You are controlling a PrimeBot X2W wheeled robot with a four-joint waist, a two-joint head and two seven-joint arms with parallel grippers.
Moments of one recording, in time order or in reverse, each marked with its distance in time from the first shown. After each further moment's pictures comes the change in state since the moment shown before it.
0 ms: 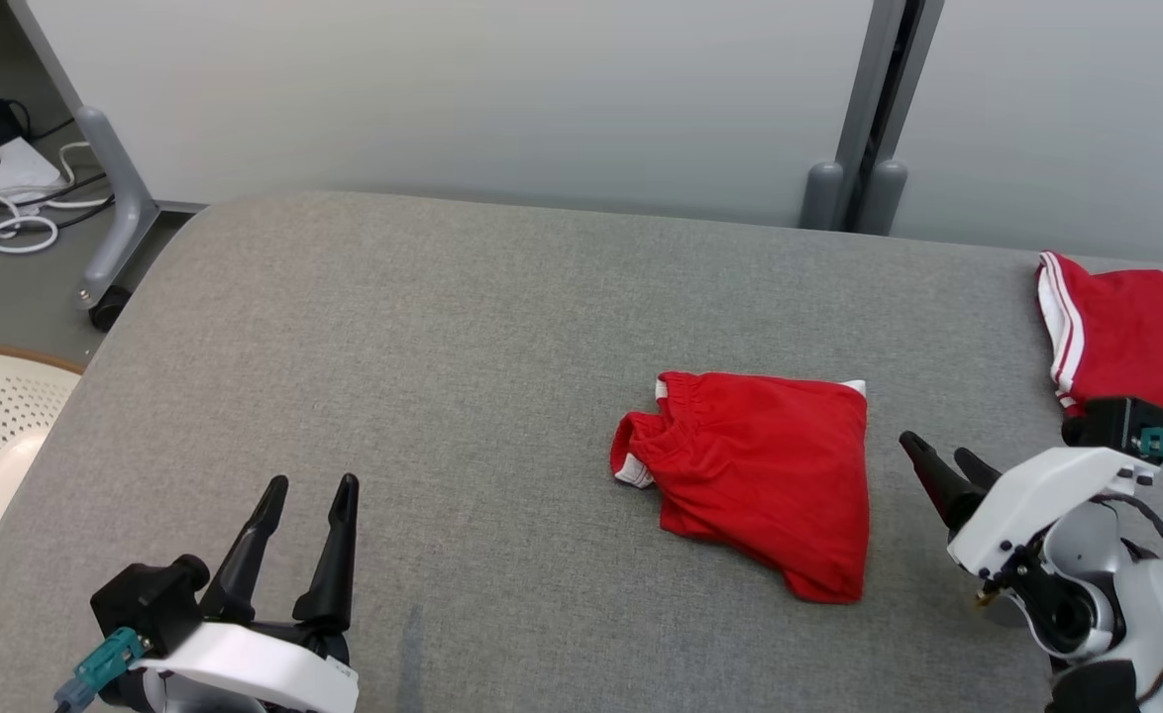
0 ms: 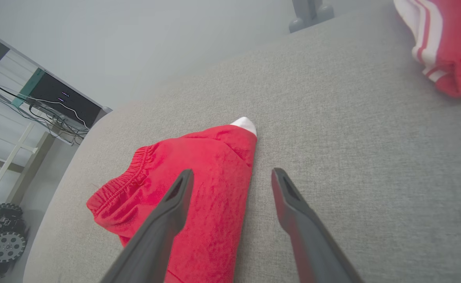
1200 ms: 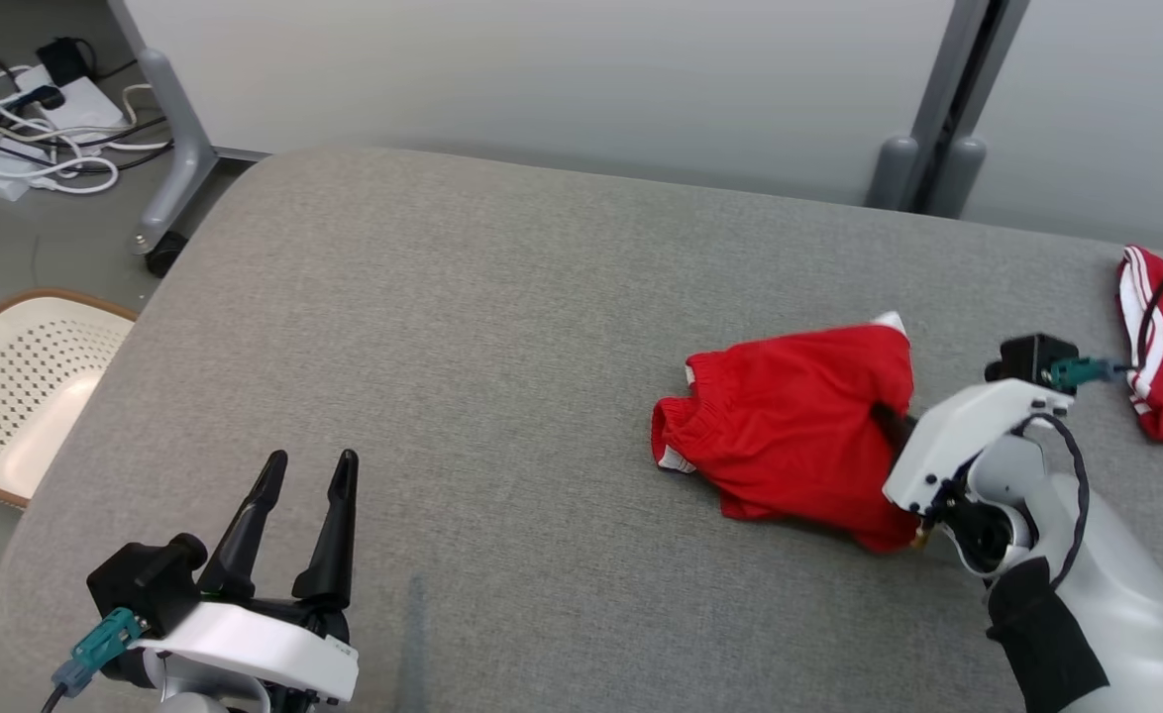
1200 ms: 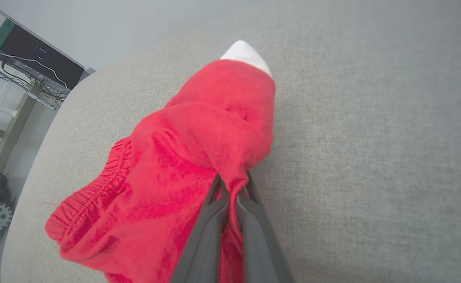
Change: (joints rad) left arm -0.045 -0.004 0.000 0.029 -0.005 -0.018 -0.015; right arm -0.319 0.022 0.112 0.536 -0.024 0.000 -0.144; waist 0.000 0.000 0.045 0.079
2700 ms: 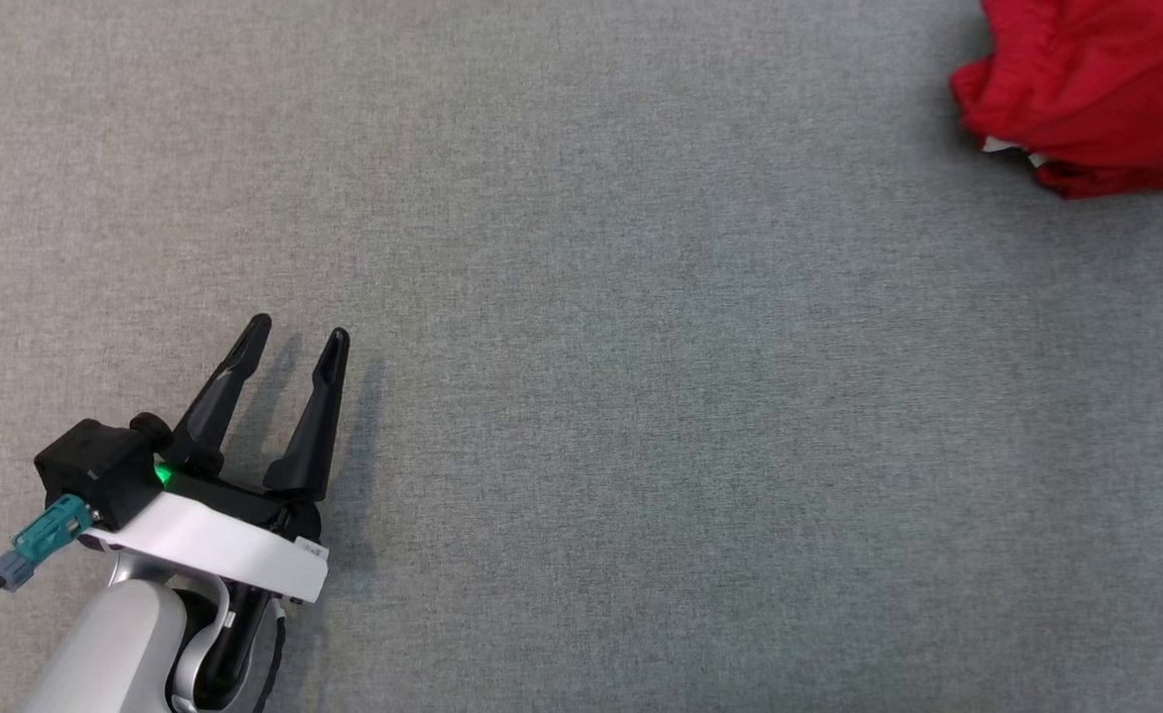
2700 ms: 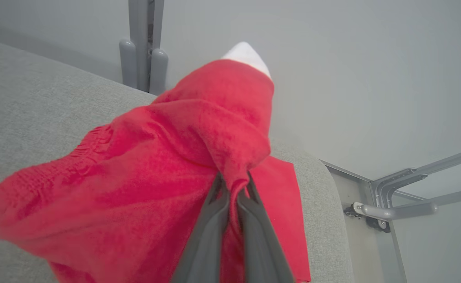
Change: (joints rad) left arm -0.170 0.093 -0.025 -0.074 0.024 -0.062 0.033; right arm -0.355 -0.519 0.256 -0.428 -0.279 0.000 0.147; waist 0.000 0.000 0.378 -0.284
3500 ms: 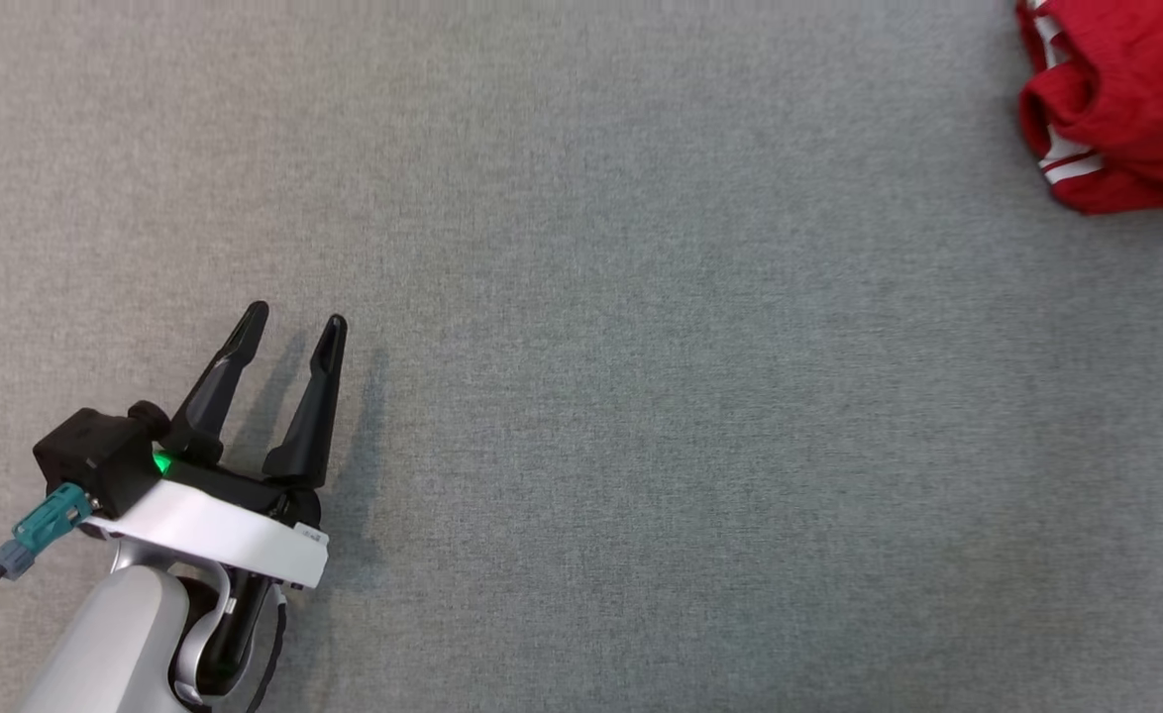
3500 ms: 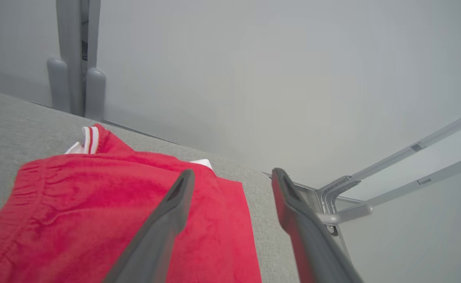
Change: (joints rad) left arm -0.033 -0.008 -0.007 0.038 -0.003 -0.007 -0.021; right arm -0.063 0.153 -0.364 0.229 -0.519 0.000 -0.211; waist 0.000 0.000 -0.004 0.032
